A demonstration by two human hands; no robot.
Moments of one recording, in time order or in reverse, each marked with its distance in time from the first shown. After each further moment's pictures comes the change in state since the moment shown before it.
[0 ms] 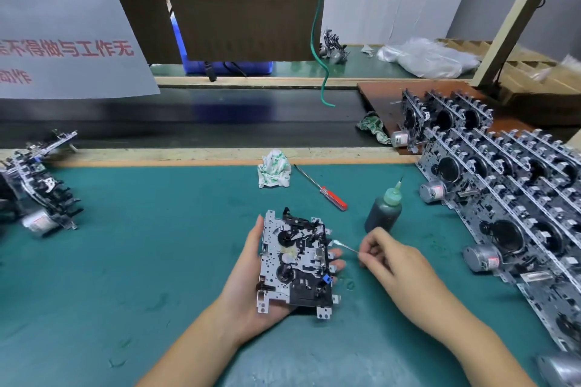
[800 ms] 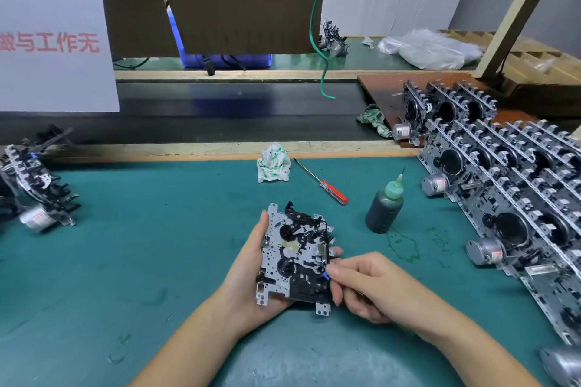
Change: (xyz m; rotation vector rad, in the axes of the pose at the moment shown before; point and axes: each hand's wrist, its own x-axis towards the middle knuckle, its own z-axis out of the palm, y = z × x) left_hand 0.003 0.002 -0.001 0.075 0.080 -0.036; right_hand -0.007 -0.027 0.009 0.697 -0.519 0.125
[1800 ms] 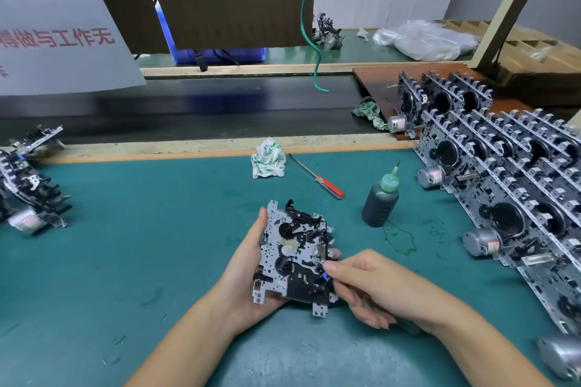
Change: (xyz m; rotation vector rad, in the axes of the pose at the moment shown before) left_hand -0.004 0.002 0.005 0.038 0.037 -0.017; right_hand -0.001 -0.001 -0.003 -0.070 -0.038 0.085
